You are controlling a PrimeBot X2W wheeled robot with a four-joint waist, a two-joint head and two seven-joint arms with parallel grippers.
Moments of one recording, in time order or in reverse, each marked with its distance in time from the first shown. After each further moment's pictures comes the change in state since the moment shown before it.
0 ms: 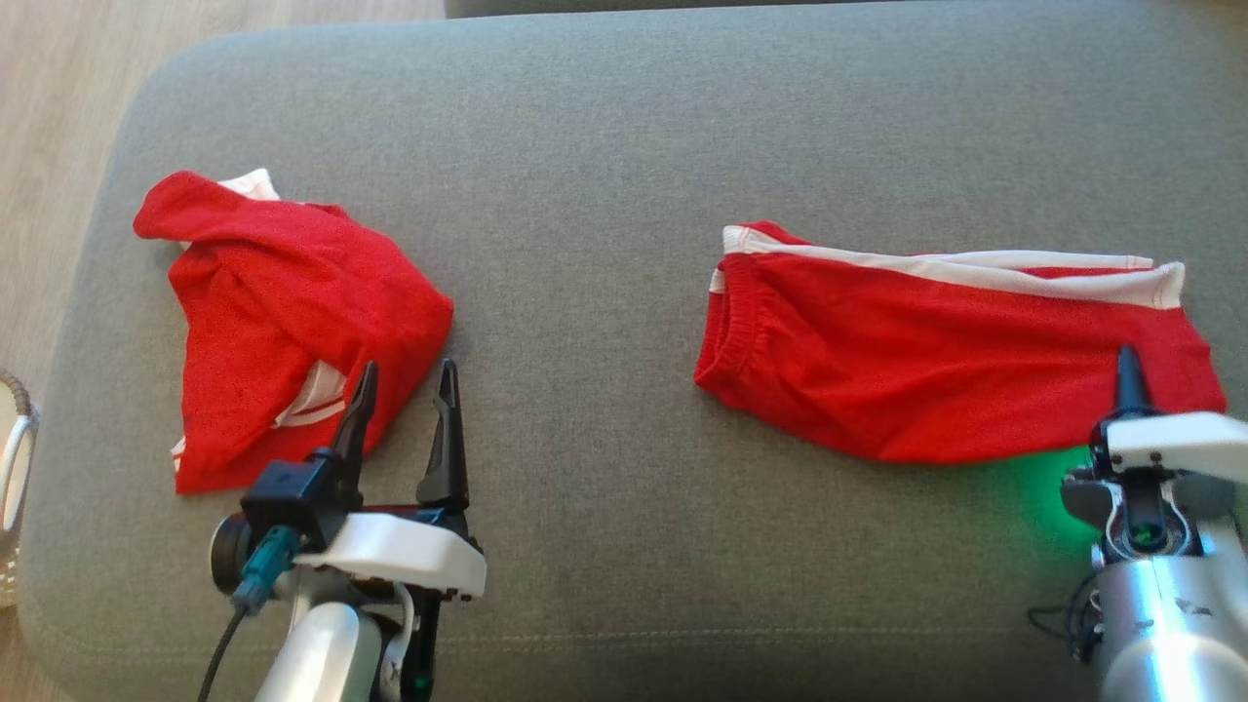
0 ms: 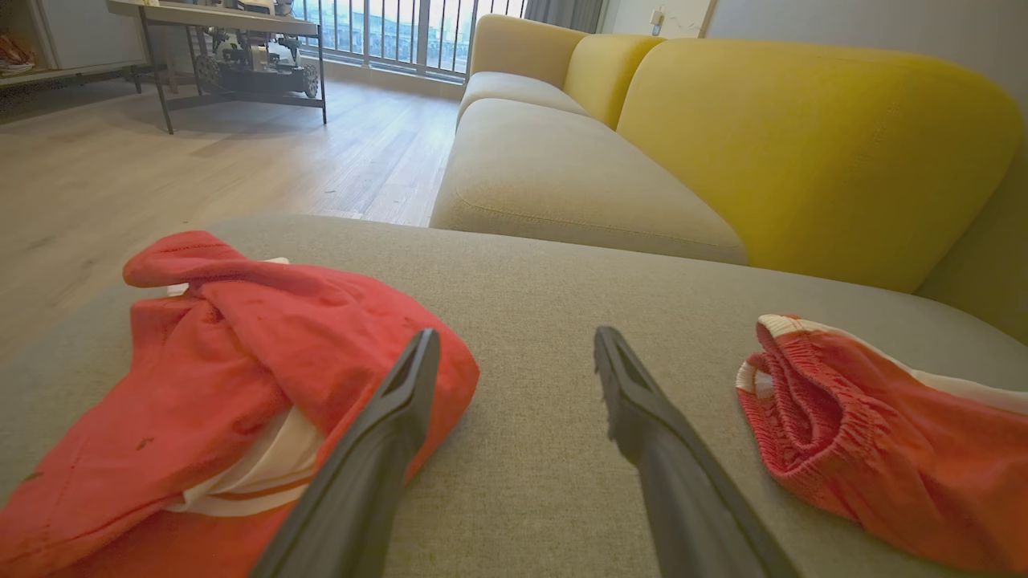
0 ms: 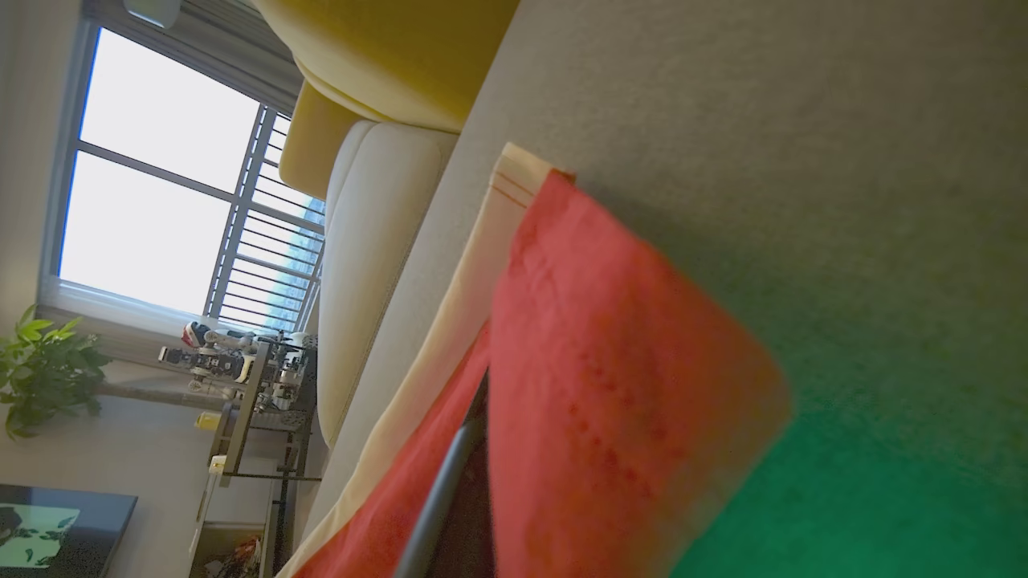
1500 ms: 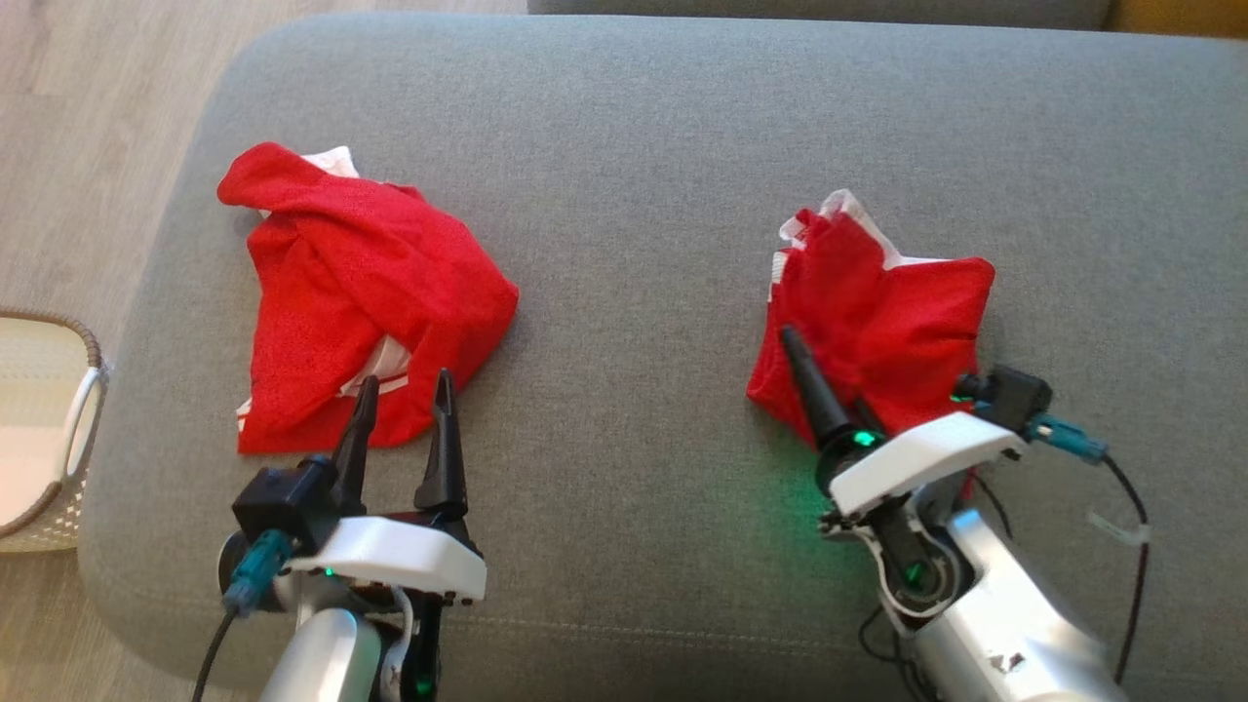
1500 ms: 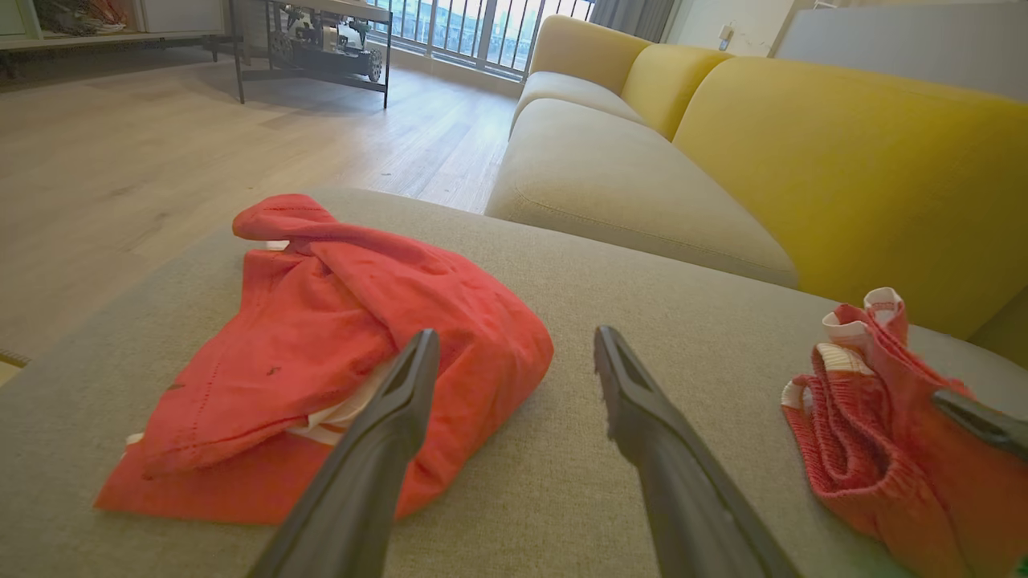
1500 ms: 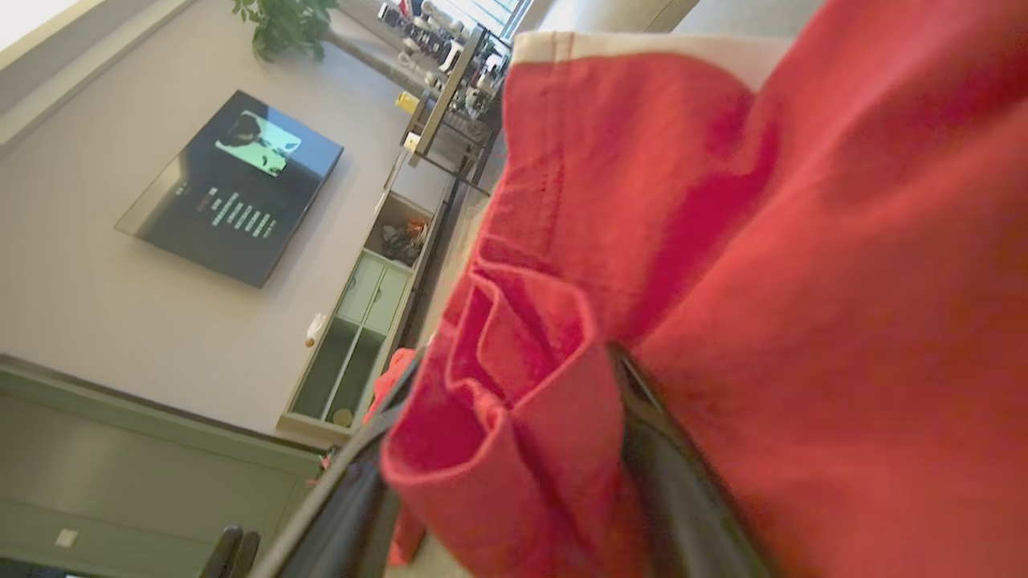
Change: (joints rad) left arm 0.006 0.000 -0.006 0.018 -0.078 0.010 0.000; right arm 0.111 -0.006 0.848 -0.291 0.237 0.000 -0.097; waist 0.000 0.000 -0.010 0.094
